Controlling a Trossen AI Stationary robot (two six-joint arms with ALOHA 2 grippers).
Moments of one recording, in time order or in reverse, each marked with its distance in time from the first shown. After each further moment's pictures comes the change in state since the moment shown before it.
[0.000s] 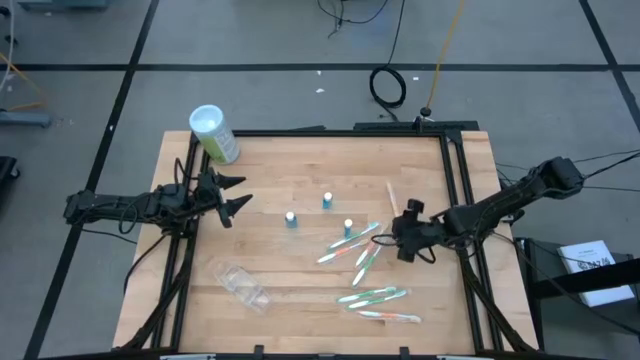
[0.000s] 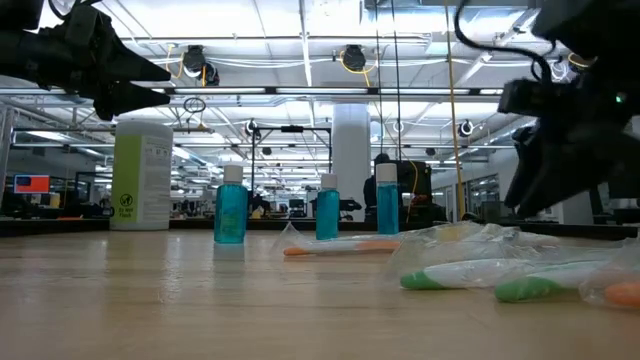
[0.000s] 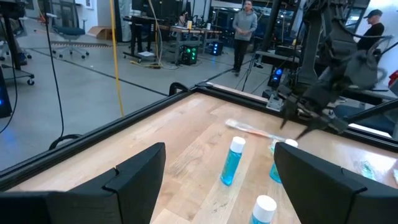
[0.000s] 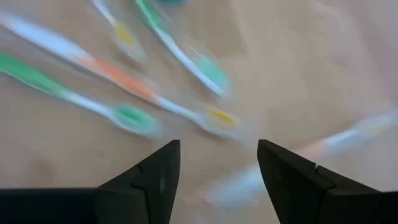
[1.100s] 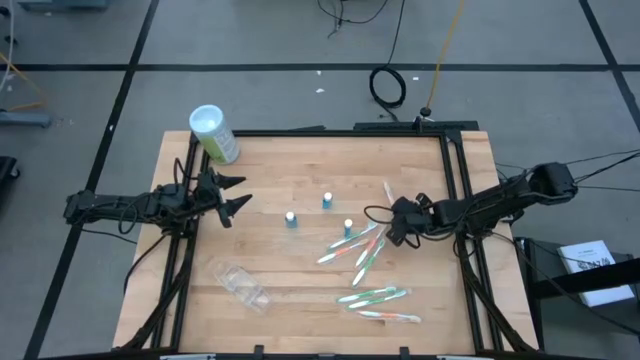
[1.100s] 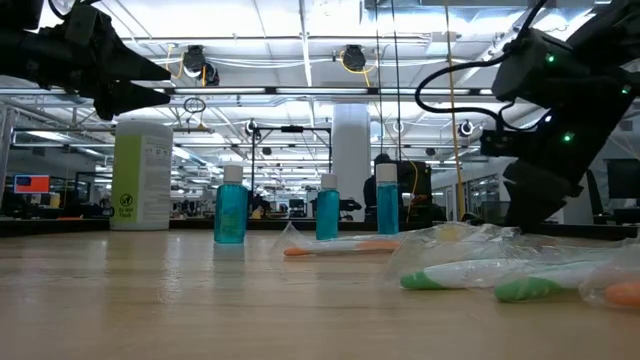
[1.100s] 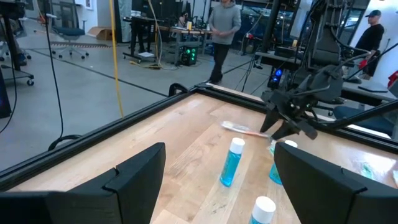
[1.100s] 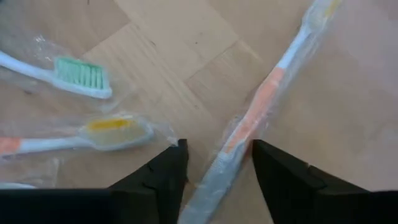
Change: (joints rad) left arm 0.001 0.000 0.000 0.005 0.000 0.000; right arm -0.207 0.159 -0.091 -0.005 -0.061 0.391
